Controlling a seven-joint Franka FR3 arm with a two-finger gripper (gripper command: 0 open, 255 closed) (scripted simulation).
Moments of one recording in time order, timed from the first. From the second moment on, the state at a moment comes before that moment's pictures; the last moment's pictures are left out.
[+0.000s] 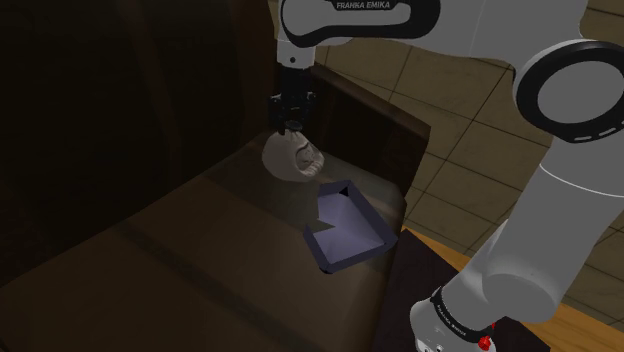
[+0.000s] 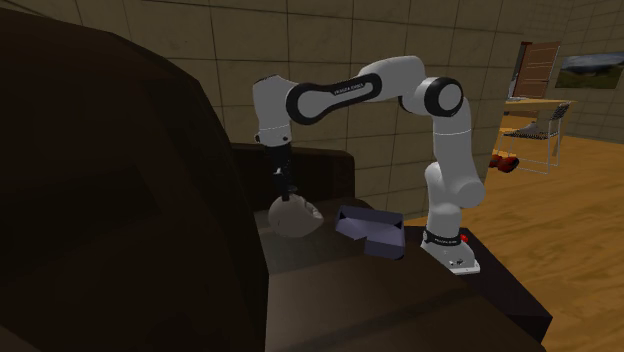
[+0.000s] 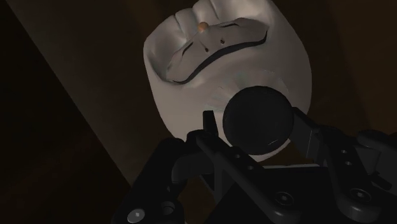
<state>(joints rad) 0.11 0.20 0.13 -1.61 0.00 1.67 0.28</state>
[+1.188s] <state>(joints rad) 0.12 0.23 0.14 -1.33 -0.01 1.42 0.29</state>
